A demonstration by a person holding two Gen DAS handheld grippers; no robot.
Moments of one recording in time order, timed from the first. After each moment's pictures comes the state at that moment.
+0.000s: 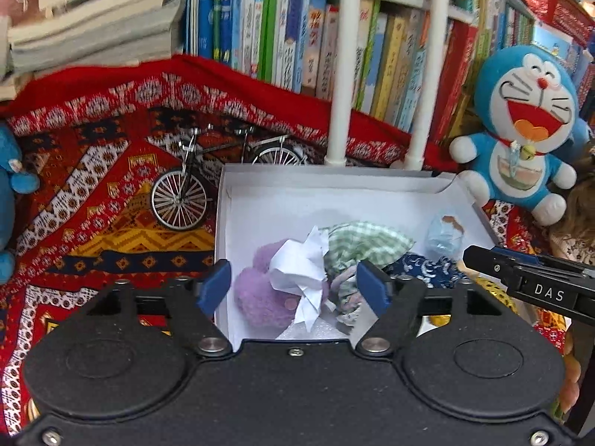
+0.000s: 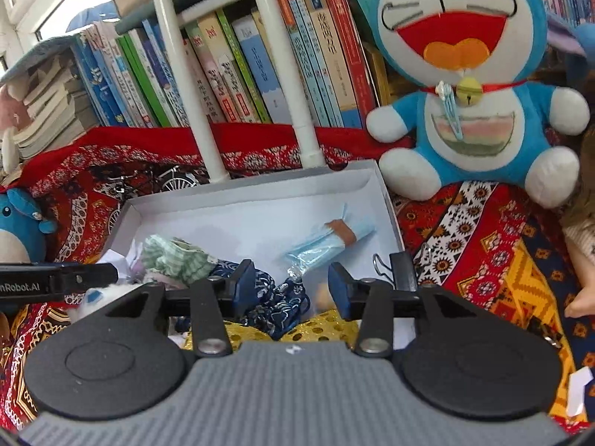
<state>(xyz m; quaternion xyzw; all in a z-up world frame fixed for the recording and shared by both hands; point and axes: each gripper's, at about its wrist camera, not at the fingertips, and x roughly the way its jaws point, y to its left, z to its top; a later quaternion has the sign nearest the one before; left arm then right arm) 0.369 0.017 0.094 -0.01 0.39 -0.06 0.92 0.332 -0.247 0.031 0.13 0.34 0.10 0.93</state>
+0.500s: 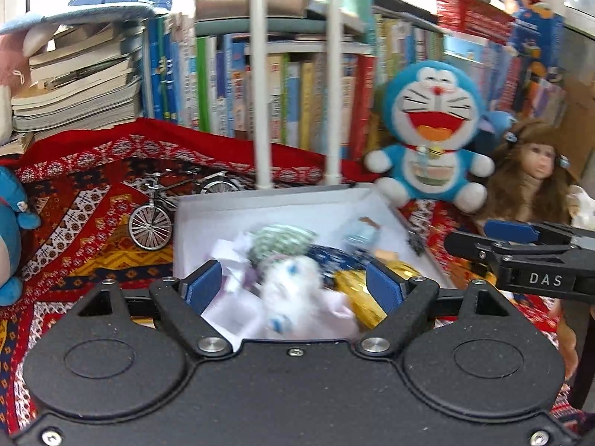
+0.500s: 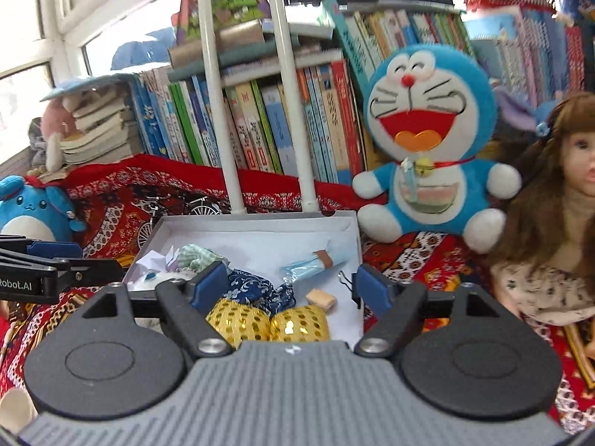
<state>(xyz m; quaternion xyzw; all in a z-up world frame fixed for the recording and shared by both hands) 0.272 -0.027 0.142 0.02 0.33 -0.13 0.94 0.245 -0.277 0.082 0.08 0.26 0.11 0.96</state>
